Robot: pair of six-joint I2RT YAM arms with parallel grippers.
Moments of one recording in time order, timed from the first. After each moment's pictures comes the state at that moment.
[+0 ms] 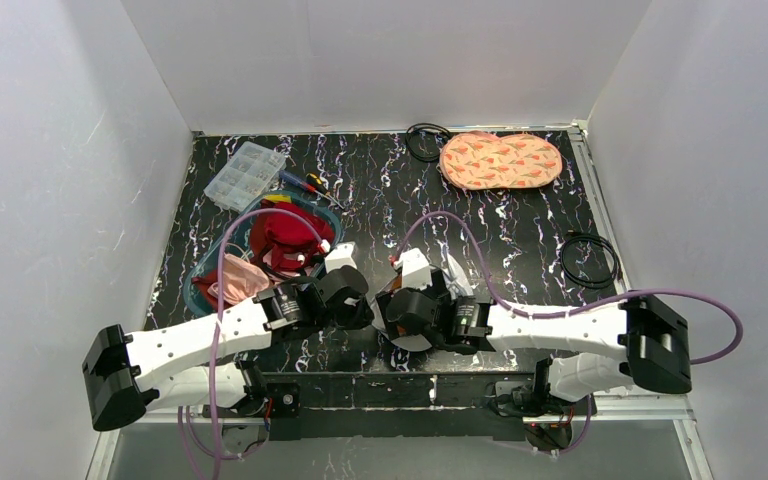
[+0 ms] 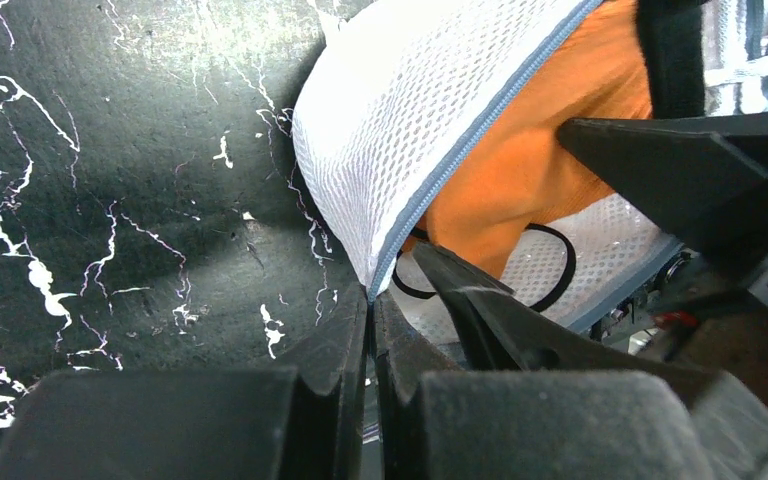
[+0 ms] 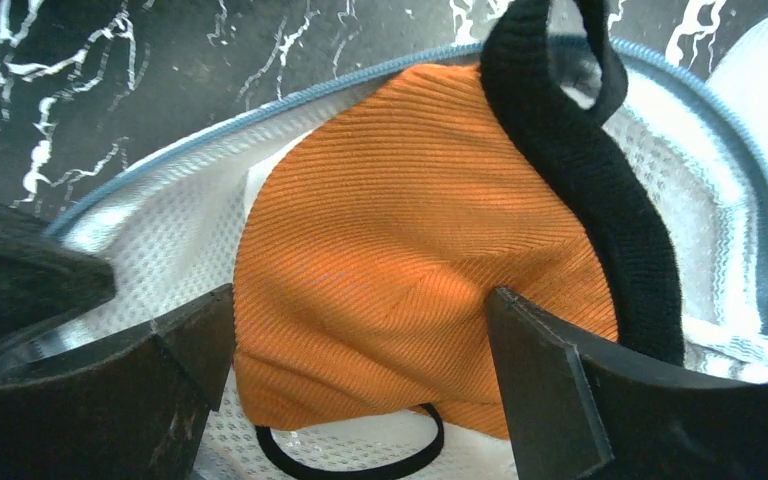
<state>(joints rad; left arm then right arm) -1.10 1.07 0.79 -0.60 -0.28 -0.99 1.34 1.30 0.85 -0.44 0.61 0.65</state>
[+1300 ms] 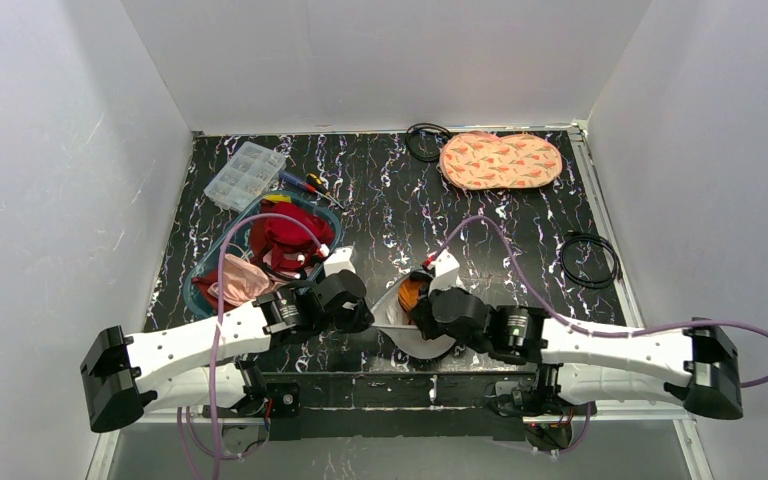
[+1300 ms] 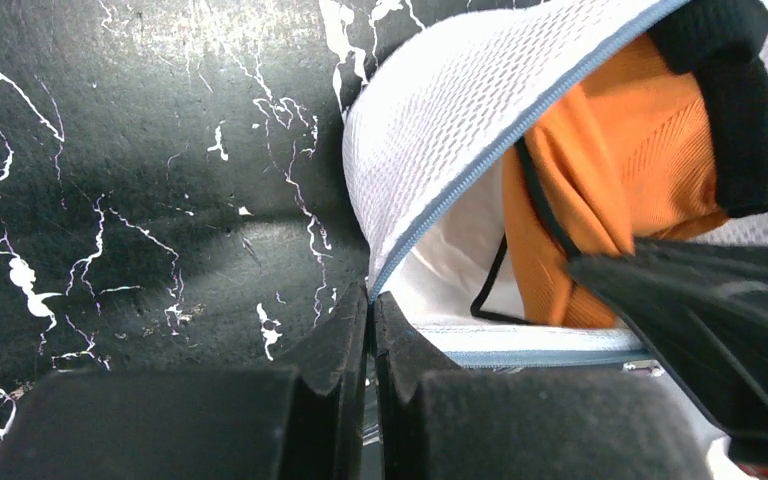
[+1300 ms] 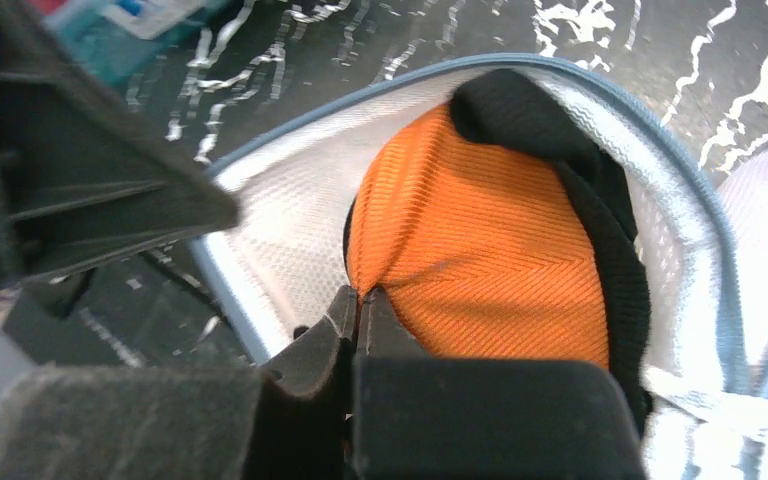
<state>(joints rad) -1.10 1.05 0.73 -0.54 -0.26 -1.01 1.31 1.02 0.64 -0.27 0.46 0.65</state>
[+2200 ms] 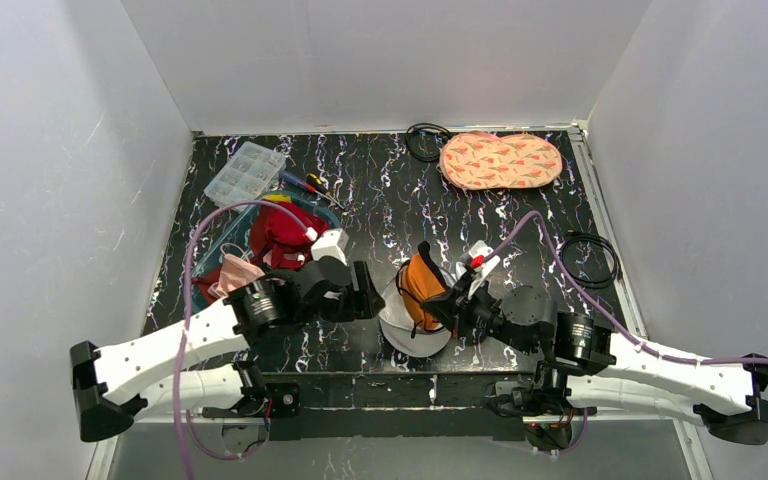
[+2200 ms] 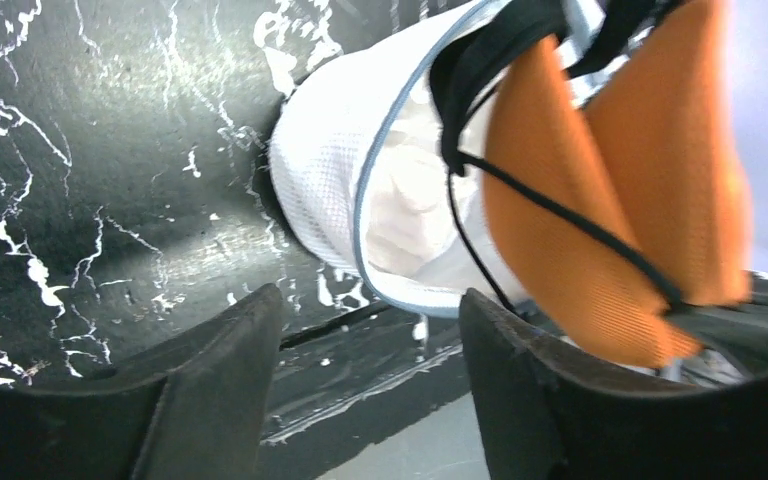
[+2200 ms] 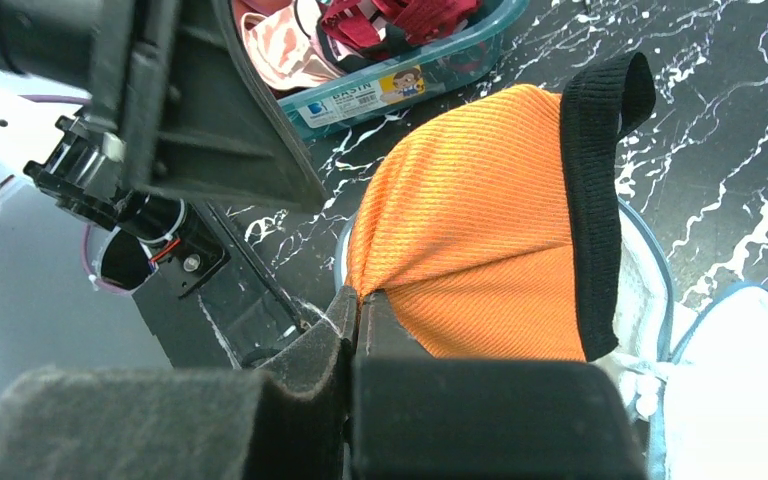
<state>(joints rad) -1.10 0.99 0.88 -0.67 -0.27 -0.99 1.30 0.62 0.63 -0.24 0.31 0.41</state>
